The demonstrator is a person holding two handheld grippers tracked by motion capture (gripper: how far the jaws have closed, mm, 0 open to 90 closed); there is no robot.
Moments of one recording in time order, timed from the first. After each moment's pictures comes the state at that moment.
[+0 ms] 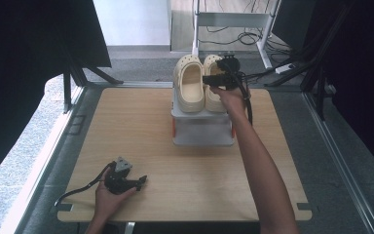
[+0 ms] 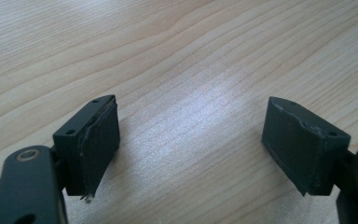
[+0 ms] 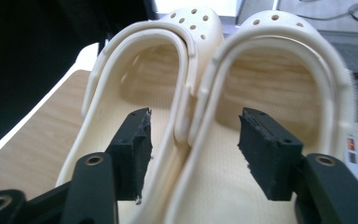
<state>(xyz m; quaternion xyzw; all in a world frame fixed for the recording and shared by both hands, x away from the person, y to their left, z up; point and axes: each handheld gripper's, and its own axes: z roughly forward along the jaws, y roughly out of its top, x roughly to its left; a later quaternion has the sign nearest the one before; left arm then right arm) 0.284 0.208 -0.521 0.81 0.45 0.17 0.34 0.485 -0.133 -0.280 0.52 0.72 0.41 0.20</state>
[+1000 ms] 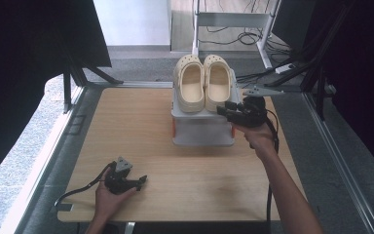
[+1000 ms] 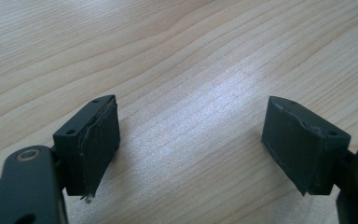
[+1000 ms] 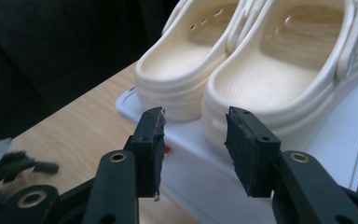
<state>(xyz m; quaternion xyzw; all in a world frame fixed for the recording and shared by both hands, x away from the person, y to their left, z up) 0.284 0.207 -0.521 0.81 0.46 0.17 0.34 0.391 -0.200 -0.321 0.38 0.75 0.51 0.16</state>
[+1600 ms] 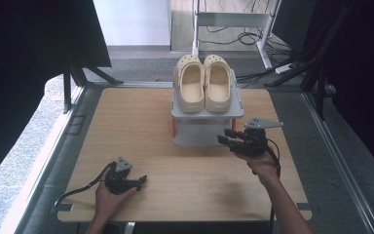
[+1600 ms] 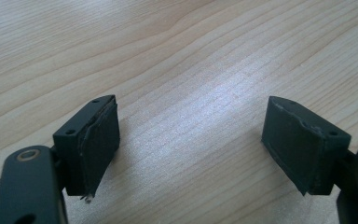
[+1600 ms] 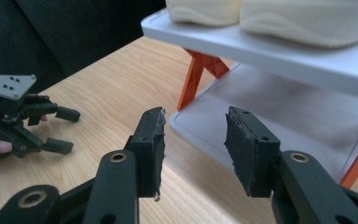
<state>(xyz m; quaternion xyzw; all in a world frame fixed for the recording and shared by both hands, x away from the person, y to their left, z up) 0.284 0.207 -0.521 0.81 0.46 0.17 0.34 0.350 -0.216 -0.387 0.36 0.77 0.52 0.12</state>
